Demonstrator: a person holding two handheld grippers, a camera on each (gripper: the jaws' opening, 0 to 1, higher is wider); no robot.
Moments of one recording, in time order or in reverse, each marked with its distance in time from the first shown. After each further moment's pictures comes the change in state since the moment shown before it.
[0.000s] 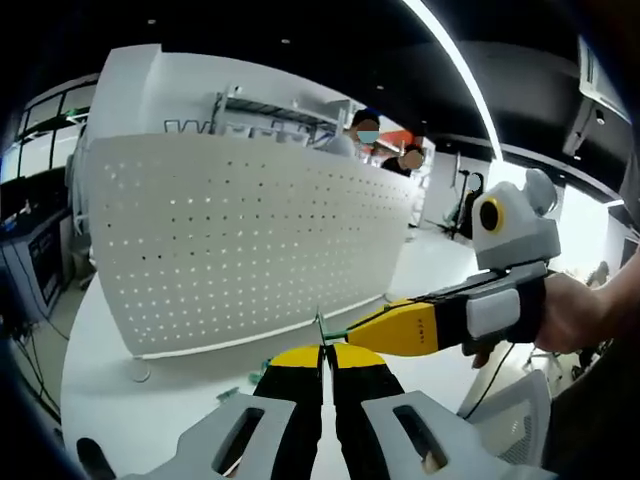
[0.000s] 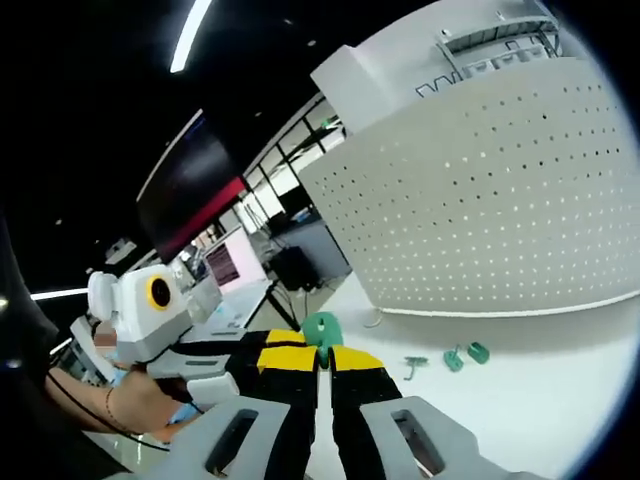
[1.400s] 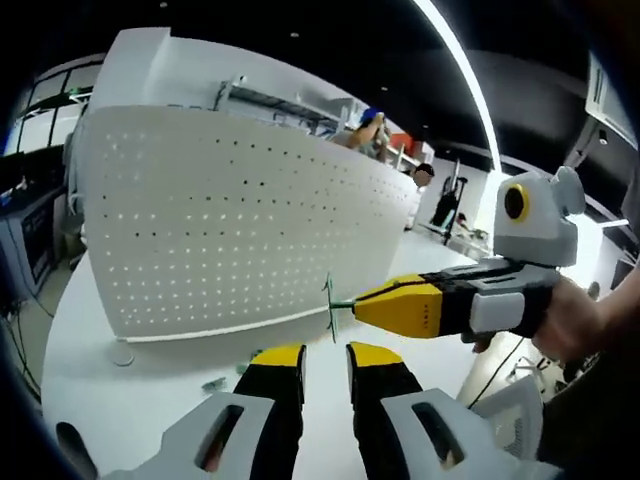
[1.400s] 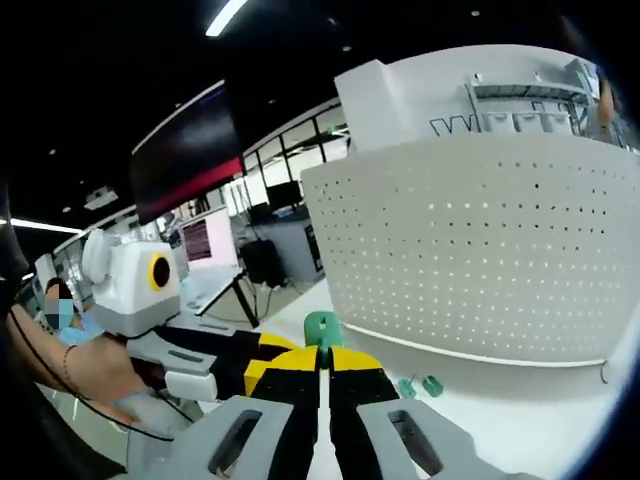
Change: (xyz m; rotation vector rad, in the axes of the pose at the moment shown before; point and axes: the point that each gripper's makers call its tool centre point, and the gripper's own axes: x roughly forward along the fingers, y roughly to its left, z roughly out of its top) left arm 0.005 0.007 -0.012 -0.115 0.007 -0.051; right arm 0.000 -0.014 0.012 -0.275 -0.025 -0.150
